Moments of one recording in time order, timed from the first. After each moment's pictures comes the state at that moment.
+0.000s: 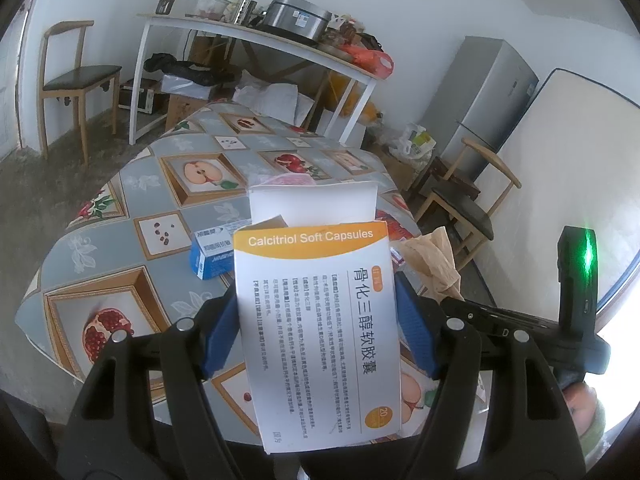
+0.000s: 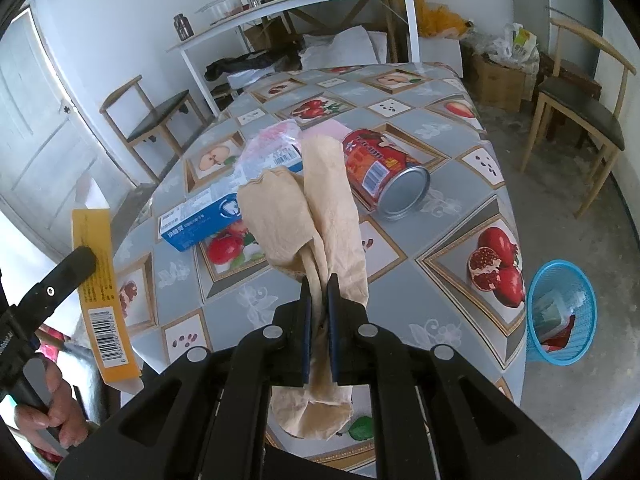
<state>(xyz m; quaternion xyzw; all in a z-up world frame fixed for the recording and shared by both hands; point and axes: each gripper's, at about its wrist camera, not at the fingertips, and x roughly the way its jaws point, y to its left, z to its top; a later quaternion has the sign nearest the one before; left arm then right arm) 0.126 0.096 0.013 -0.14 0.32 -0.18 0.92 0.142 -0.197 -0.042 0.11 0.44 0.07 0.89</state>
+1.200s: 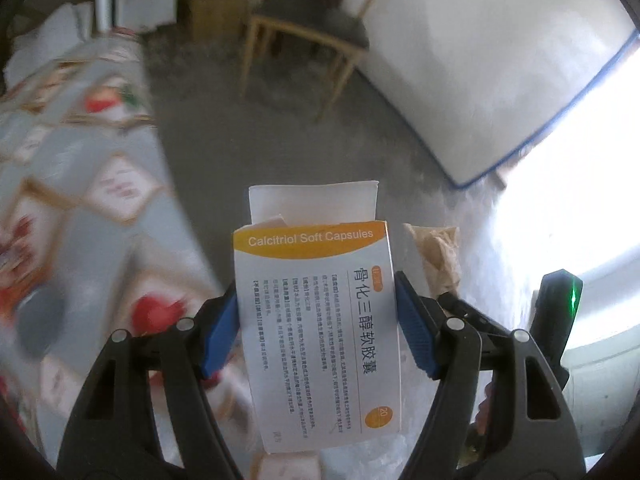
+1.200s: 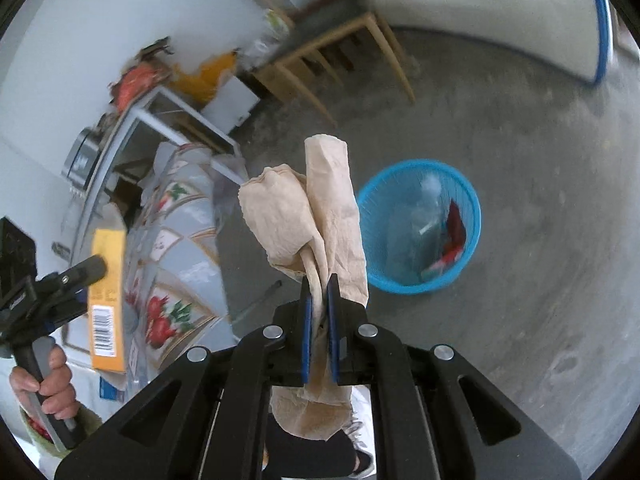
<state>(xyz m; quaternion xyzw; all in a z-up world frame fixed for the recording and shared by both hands) 0.241 -0.356 -0.035 0.08 0.54 -0.42 0.73 -0.012 -0.559 -0.171 0.45 0.34 -0.17 0.81</state>
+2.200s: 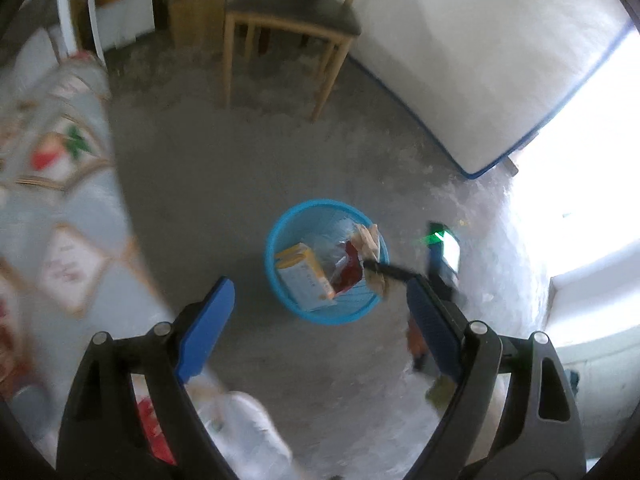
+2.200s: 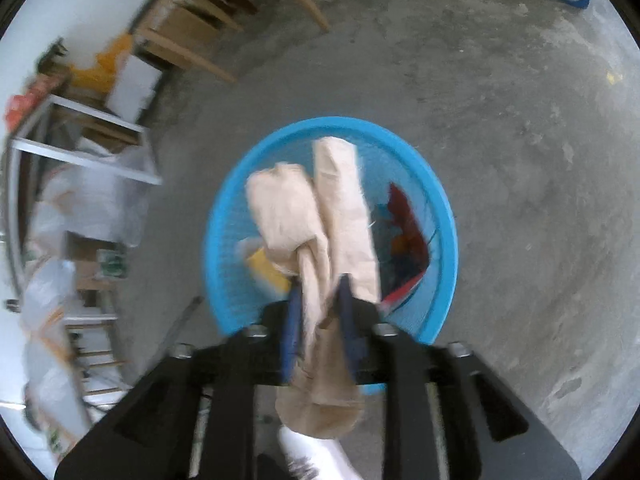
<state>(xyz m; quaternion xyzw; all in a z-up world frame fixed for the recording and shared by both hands) 0.252 -0.405 -0.050 0.12 0.51 -0.42 0.74 0.097 -0.697 -0.377 0.48 0.46 -0.25 0.71</state>
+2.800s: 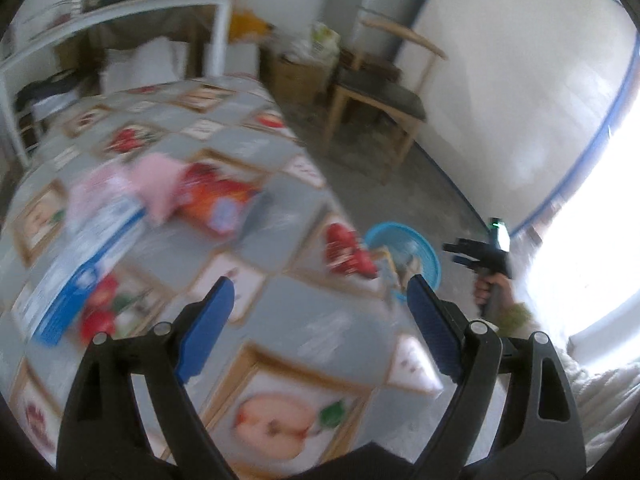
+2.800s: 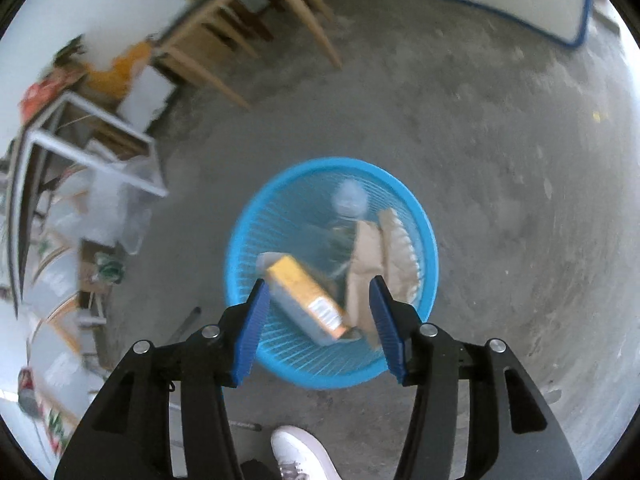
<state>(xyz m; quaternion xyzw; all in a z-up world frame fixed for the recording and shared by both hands) 0.175 -0.096 0.005 0.01 0.42 -0.33 0.85 0.062 -0.653 -0.272 0.43 0.40 -0.23 0.78</state>
